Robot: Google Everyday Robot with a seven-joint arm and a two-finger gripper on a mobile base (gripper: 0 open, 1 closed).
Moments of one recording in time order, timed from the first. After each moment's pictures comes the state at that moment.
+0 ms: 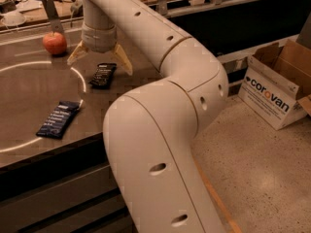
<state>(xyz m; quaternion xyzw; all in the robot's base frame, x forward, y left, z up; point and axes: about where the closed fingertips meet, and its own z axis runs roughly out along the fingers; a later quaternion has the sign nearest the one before) 0.693 0.162 0.853 -0.99 0.04 0.00 0.10</state>
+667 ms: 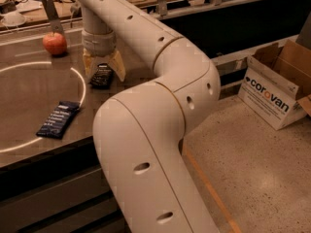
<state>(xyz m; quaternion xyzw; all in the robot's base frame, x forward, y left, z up) 0.699 0.160 0.834 -1.00 0.07 0.00 0.07</state>
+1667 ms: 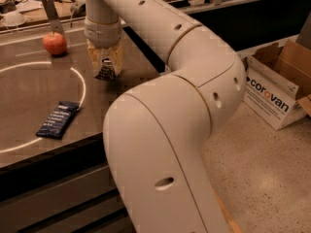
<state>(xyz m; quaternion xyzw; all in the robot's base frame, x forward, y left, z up) 0.681 0.143 0.872 -0.99 0.07 -0.01 0.08</state>
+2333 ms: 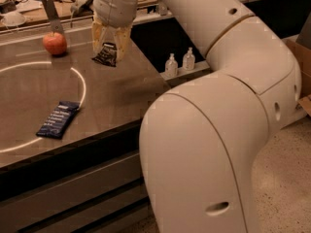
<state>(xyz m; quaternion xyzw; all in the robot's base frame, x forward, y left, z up) 0.636 0.119 0.951 -0.98 0.09 0.01 0.18</state>
